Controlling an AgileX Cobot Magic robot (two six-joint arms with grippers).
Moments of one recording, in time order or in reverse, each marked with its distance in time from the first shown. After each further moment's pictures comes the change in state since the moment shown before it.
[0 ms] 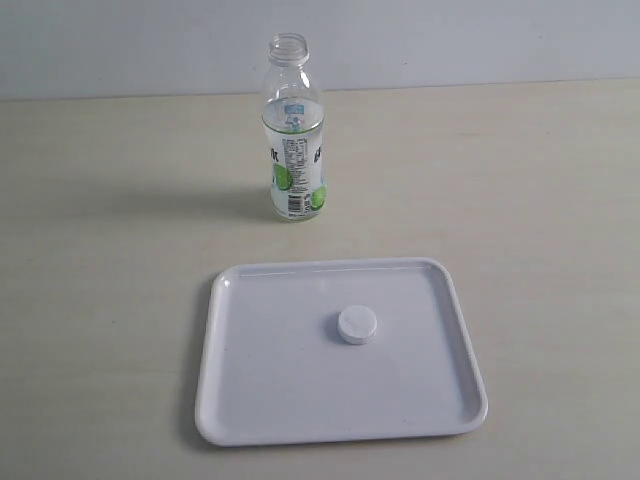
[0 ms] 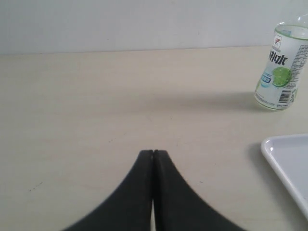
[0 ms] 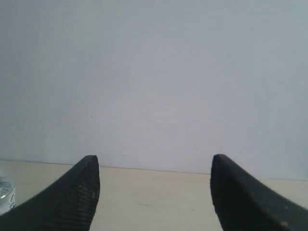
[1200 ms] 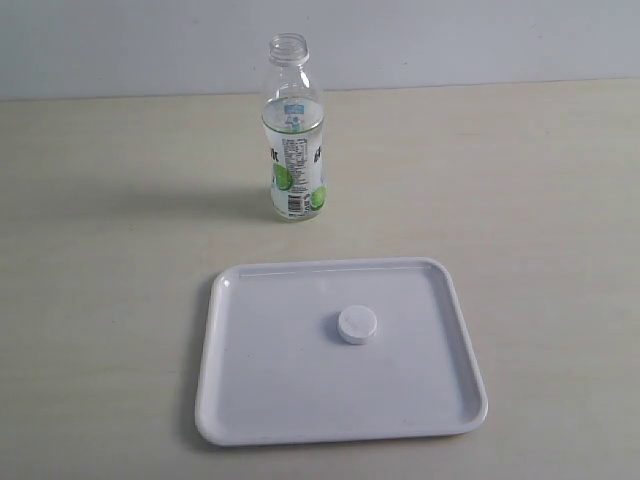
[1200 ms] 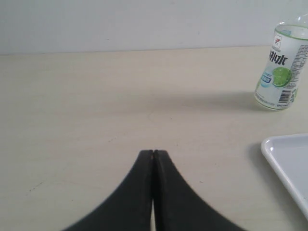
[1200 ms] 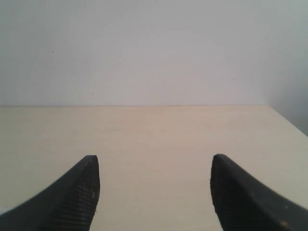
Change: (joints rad) left arm 0.000 0.000 0.000 0.000 0.000 0.000; right arm -0.089 -0.546 0.445 -0.505 0.158 0.505
